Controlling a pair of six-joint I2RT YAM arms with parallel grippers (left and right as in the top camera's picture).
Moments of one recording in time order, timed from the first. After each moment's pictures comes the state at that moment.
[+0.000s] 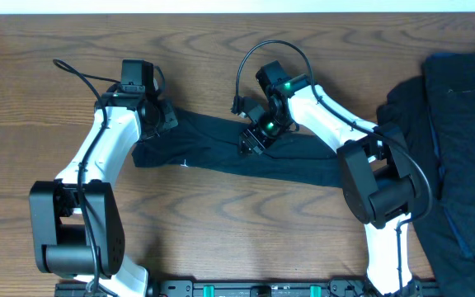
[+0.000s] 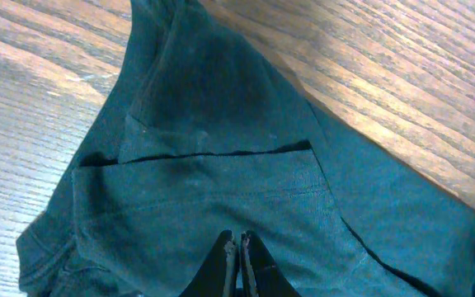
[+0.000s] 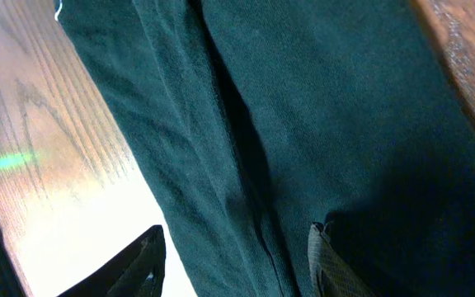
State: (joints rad) left arm -0.05 1.75 1.20 -0.66 0.10 -0.40; right arm 0.49 2.19 1.61 -0.88 -0.56 -0.28
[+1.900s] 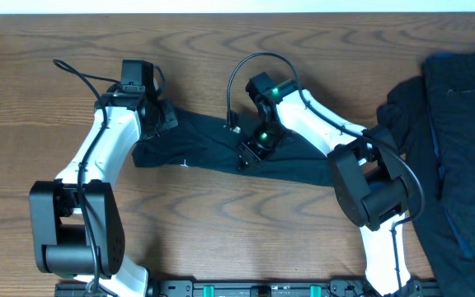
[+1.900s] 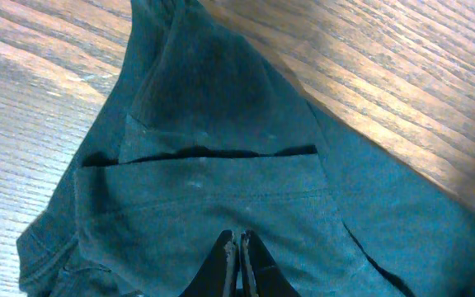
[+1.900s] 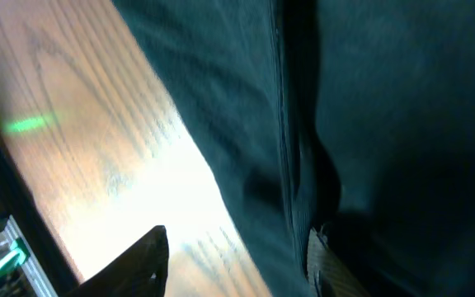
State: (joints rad) left arm -0.05 1.75 1.20 -0.66 0.10 -0.40; right arm 0.55 2.20 1.62 -1.03 -0.56 -0.27
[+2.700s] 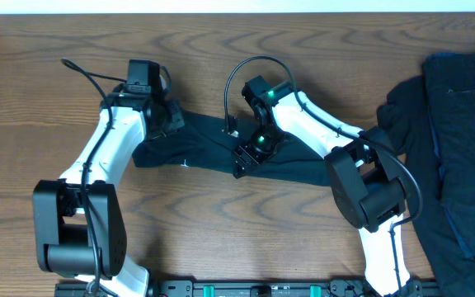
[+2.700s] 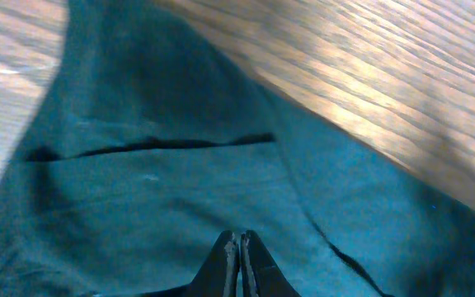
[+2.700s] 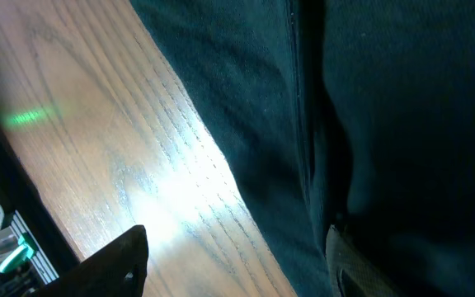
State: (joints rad) left arm -0.09 1.75 1.20 -0.65 0.15 -0.40; right arm 0.57 2.20 1.62 -1.05 -0.54 -0.24
